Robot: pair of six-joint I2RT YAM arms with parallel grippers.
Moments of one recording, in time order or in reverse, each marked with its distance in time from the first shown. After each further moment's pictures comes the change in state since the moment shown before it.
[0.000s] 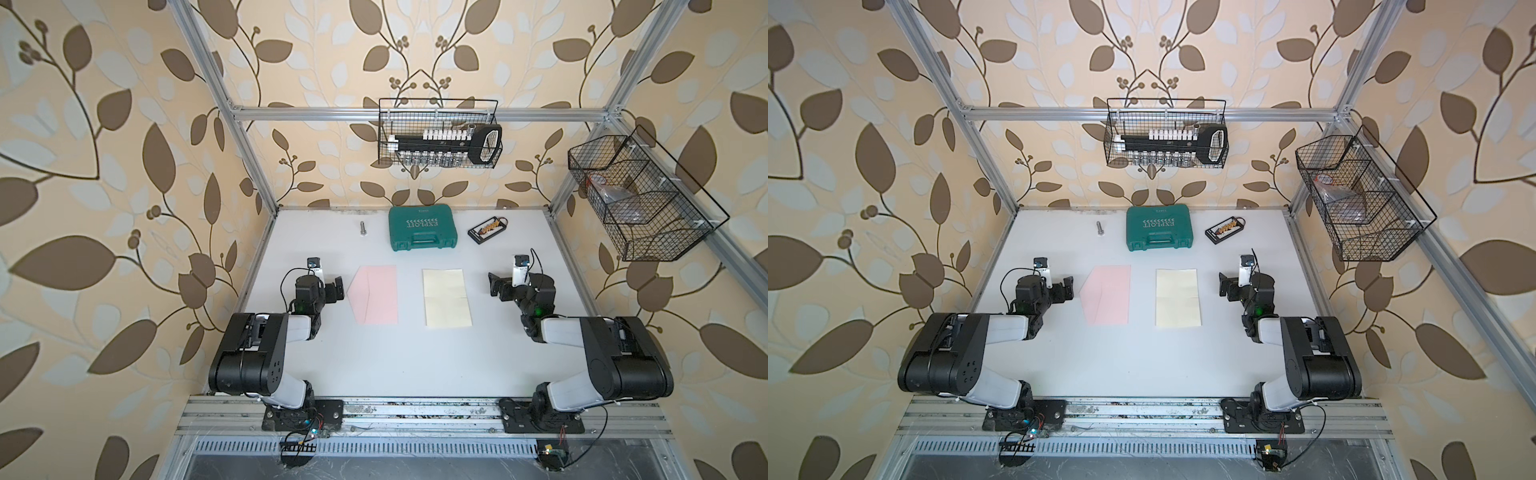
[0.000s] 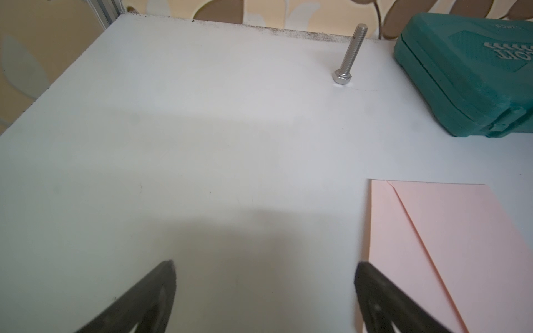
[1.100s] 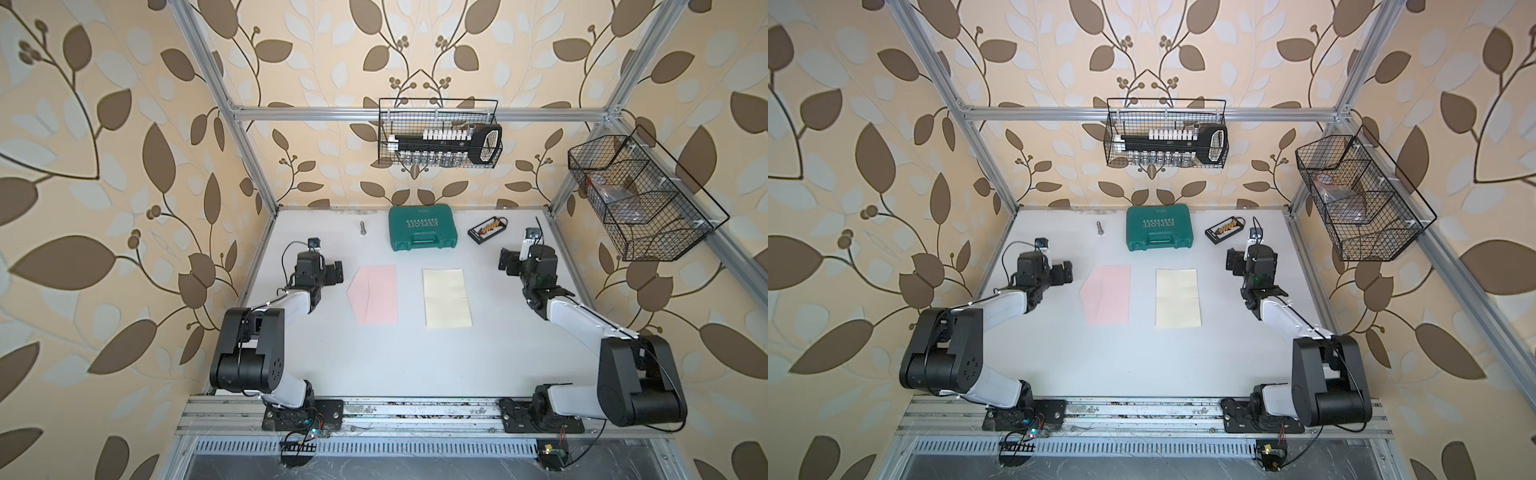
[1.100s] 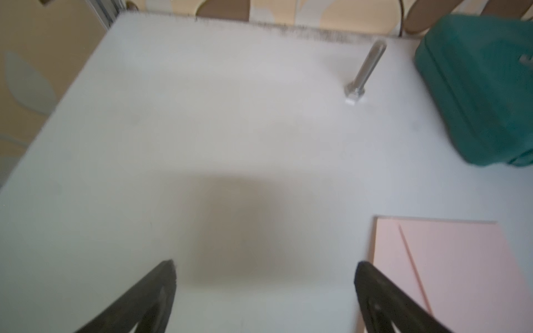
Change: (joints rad) left arm -0.014 0.014 0.398 -0.457 -0.032 -0.009; right arm 0.064 -0.196 0.335 -0.513 0.356 0.065
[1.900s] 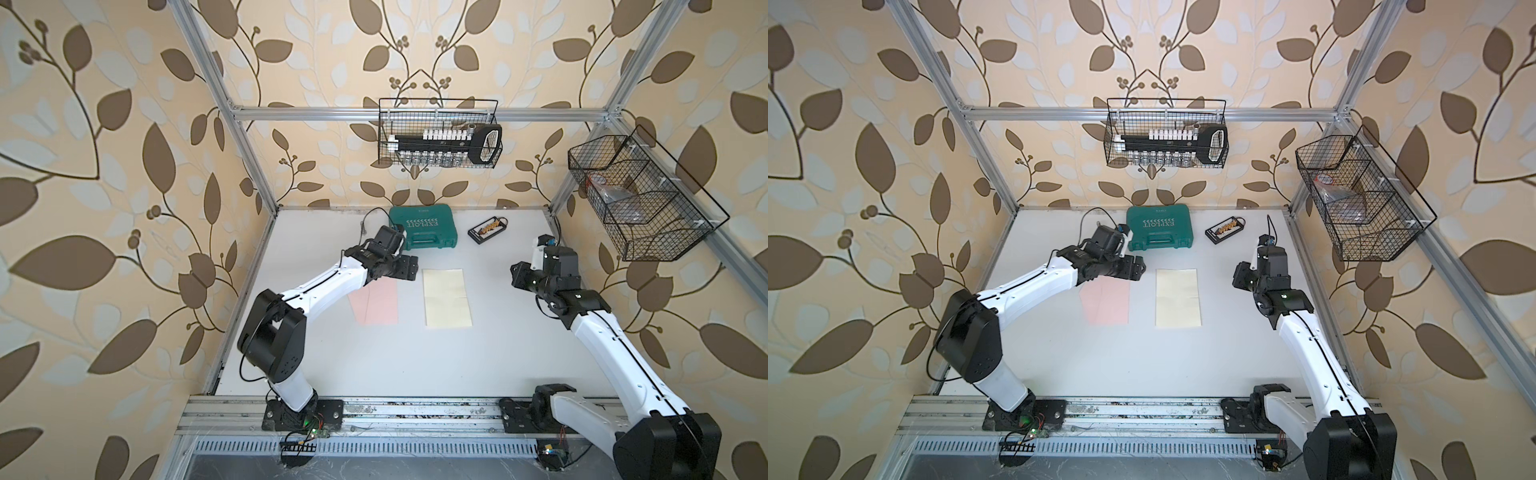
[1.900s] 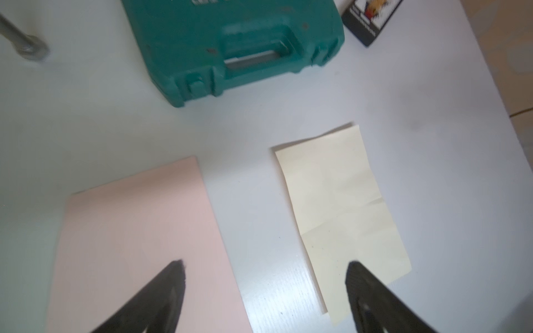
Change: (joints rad) left arm -0.597 0.201 0.545 -0.670 0.104 -0.258; right arm 0.003 -0.257 0.125 -0.701 -0.291 0.308
